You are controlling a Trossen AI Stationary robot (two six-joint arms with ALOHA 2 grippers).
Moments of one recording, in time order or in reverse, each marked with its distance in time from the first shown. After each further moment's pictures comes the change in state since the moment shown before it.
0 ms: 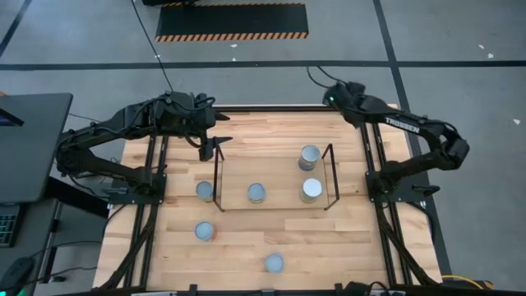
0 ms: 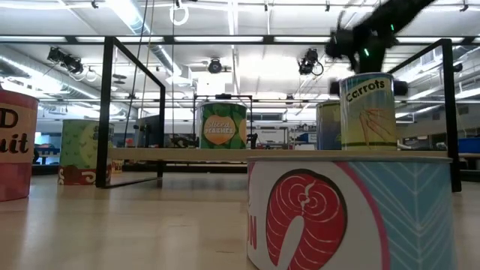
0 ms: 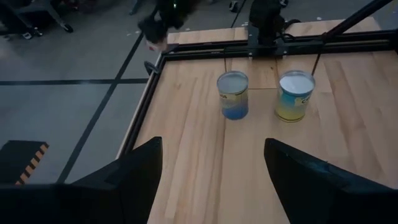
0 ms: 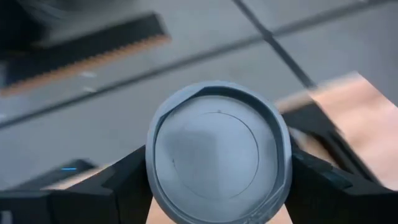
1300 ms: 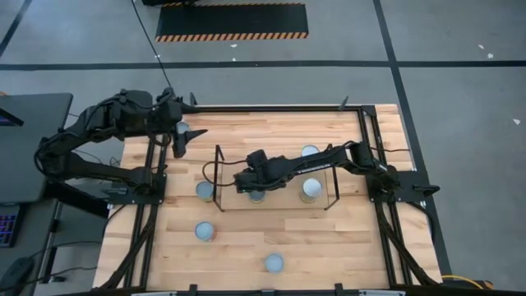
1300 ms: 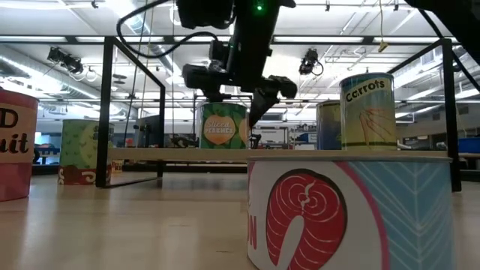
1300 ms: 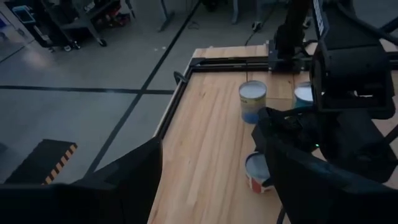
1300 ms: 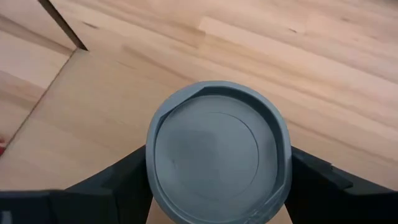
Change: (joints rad) left arm 0.001 -0.199 0.000 -0.109 -0.091 -0.019; right arm 0.816 0.935 0.937 -0.361 -0.141 0.204
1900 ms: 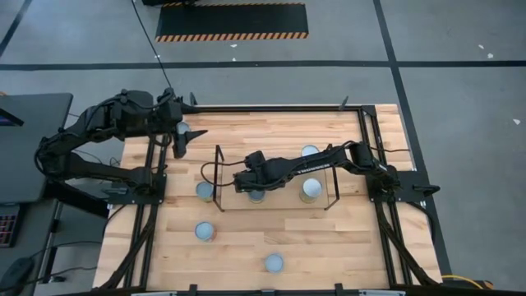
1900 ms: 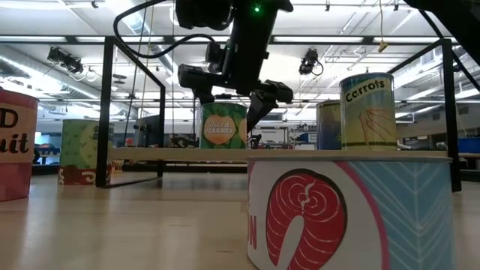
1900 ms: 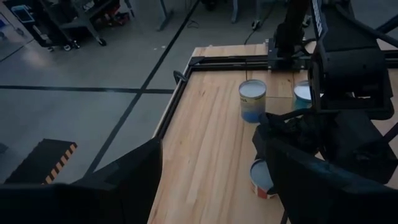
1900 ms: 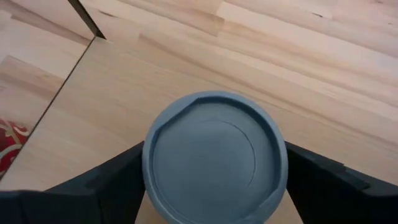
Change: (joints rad) left arm 0.000 0.002 0.000 -0.002 0.001 0.003; right arm -0.005 0.002 -0.015 0.065 -0.054 -0.018
